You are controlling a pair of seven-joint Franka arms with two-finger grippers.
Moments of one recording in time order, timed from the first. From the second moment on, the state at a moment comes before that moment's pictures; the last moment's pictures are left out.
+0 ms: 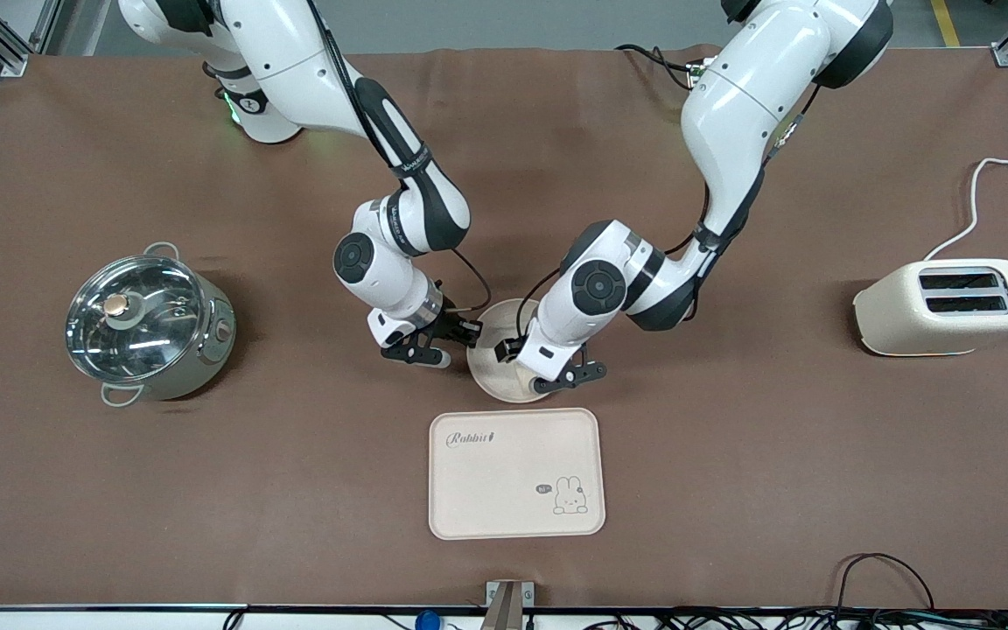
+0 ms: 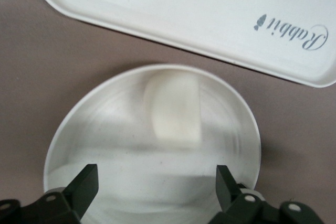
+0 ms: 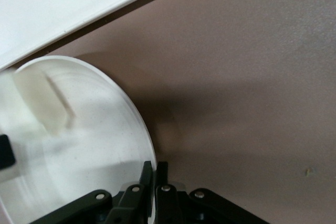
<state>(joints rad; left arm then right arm) -0.43 0.82 -0.29 -1.45 0.01 2.35 -0.89 0.78 0.68 -0.13 -1.81 0.80 2.67 0.23</state>
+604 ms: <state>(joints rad) -0.12 0.52 -0.28 -1.42 0.17 1.94 -0.37 0.75 0.68 -0.14 -1.74 0.80 2.68 0.08</state>
